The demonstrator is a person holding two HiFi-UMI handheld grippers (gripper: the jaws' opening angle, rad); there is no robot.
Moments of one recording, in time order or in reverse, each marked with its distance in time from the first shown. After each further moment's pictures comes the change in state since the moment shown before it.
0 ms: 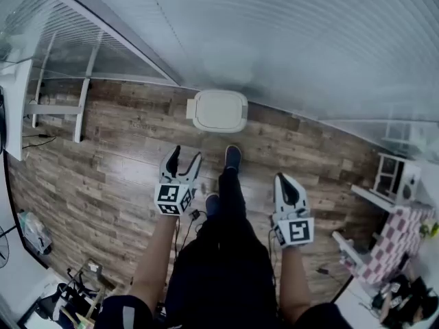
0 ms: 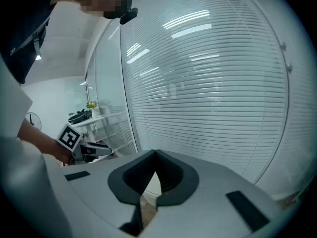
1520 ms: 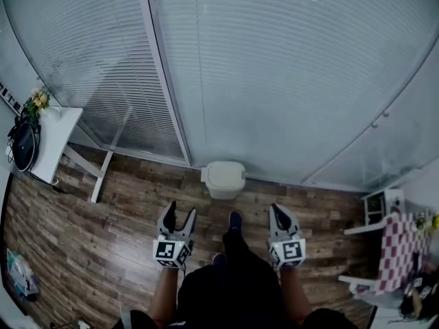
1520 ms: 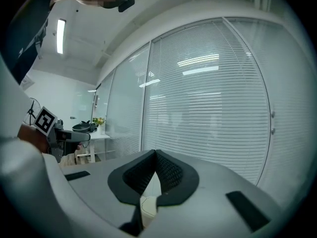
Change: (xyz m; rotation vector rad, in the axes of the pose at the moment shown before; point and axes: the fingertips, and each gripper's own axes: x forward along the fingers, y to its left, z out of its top) left arm -0.259 -0.027 0.108 0.082 -0.452 -0.027; right arm -0.124 0.105 0.089 -0.182 -0.256 -0.080
